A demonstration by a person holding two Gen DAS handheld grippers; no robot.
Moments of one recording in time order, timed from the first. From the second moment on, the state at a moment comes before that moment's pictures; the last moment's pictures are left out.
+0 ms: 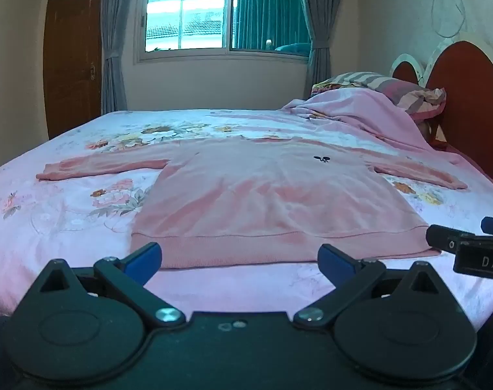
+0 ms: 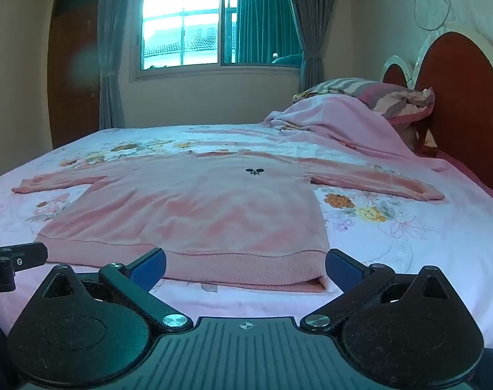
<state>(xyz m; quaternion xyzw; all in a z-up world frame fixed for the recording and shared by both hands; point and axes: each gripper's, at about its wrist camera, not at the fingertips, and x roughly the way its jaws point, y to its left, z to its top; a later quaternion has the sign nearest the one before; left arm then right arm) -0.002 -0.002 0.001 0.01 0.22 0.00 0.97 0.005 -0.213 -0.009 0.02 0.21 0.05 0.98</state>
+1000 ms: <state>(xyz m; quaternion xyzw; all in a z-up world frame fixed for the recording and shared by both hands) 0.007 -0.003 -0.002 0.01 0.25 -0.01 0.97 0.006 -0.213 -0.013 0.02 0.21 0.04 0.98</state>
